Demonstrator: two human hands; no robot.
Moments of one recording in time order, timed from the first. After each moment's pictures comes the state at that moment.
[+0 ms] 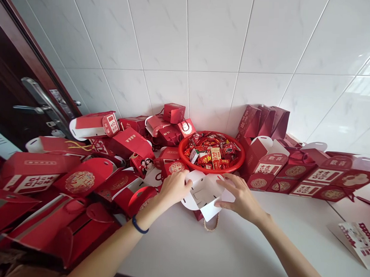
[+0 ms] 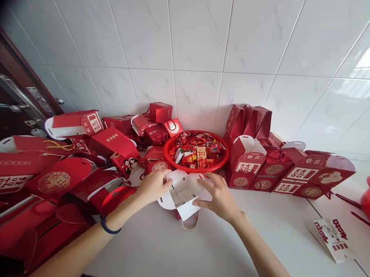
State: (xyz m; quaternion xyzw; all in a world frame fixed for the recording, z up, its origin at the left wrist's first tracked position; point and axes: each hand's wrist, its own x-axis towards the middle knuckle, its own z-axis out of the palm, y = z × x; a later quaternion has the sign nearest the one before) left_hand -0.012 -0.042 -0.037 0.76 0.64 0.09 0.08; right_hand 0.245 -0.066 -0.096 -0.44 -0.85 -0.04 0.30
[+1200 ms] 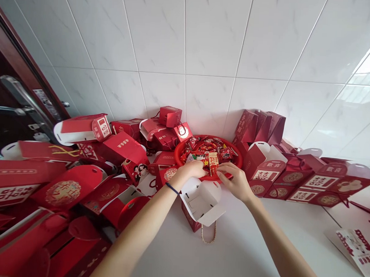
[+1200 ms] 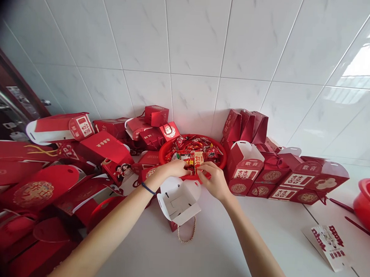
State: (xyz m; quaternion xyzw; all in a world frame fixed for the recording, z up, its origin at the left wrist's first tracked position) left_hand 0.049 0.056 -0.008 0.83 0.53 -0.02 0.18; right_hand 0.236 -0.004 -0.061 -0.43 -0.77 0.12 0.46
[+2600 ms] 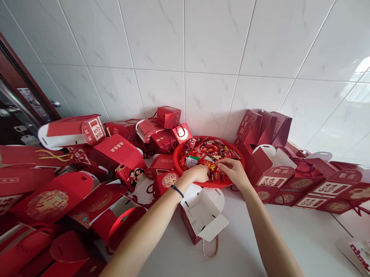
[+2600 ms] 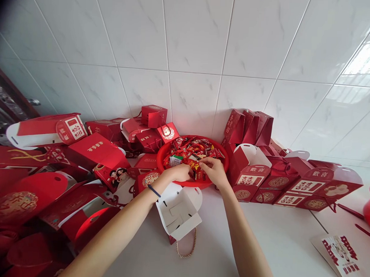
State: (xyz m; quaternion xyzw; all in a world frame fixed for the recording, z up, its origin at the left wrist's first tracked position) left_hand 0.062 0.079 -0.028 0.84 0.49 -0.07 0.22; right_hand 0.232 0.052 -0.061 -0.48 -0.62 0.34 0.51
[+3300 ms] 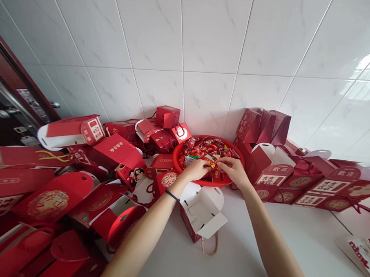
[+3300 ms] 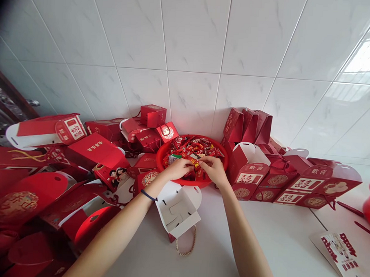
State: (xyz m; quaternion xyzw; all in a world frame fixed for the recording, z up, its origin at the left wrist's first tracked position) left_hand 0.049 0.083 -0.047 0.82 0.46 0.21 0.27; right_hand 0.233 0.051 -0.061 -0.47 -0.62 0.35 0.52
